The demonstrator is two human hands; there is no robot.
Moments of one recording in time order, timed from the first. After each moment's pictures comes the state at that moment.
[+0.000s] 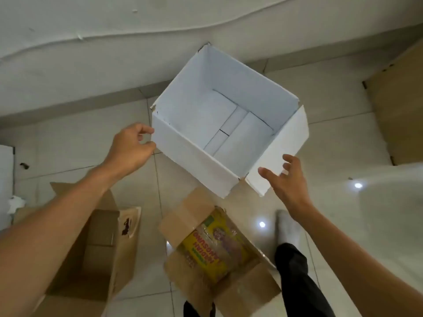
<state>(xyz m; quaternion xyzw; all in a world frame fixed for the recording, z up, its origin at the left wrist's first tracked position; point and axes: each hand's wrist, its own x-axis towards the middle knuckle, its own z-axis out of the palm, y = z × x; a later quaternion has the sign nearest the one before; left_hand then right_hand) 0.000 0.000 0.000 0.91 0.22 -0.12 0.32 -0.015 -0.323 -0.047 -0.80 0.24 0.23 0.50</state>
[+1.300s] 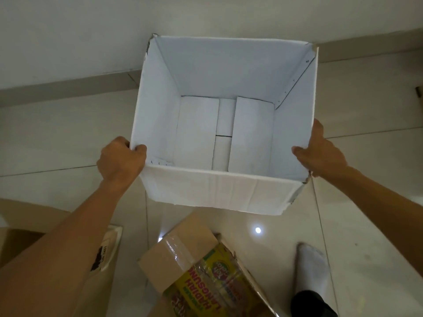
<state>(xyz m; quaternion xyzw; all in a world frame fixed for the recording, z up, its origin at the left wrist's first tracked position) 0.036 0.056 -0.200 0.90 0.39 -0.01 0.20 0.138 -0.313 -0.187 -0.94 0.10 0.27 0.19</state>
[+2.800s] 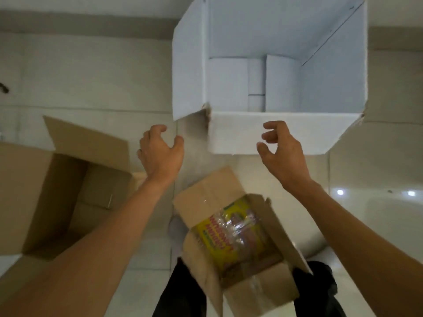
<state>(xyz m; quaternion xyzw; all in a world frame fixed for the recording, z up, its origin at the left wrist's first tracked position) -0.108 0.060 -0.175 0.84 0.43 0.01 0.33 -0.025 -0.162 -0.133 -0.91 -0.07 0.20 0.35</state>
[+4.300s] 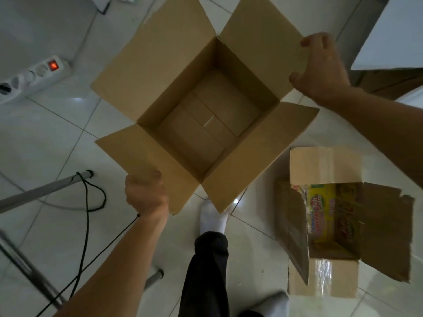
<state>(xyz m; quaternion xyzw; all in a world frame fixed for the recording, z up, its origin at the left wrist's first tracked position) -0.528 0.176 -0.224 0.37 0.82 0.24 0.38 -0.169 0.146 -0.177 -0.90 -0.39 0.17 0.09</state>
